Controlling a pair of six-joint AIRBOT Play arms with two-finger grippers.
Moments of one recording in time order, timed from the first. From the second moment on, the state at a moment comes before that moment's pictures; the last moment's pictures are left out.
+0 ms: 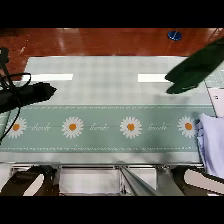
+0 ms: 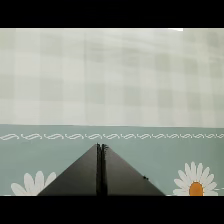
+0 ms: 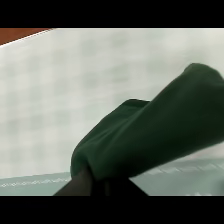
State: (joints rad) left arm -0.07 -0.73 0.84 1.17 -0.92 -1.63; right arm -0.39 -1.32 1.94 -1.14 1.62 1.64
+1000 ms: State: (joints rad) left arm -0.07 -0.74 0.85 1.11 -0.78 -1.57; right arm -1.04 -0.72 1.03 -1.75 1.77 1.66
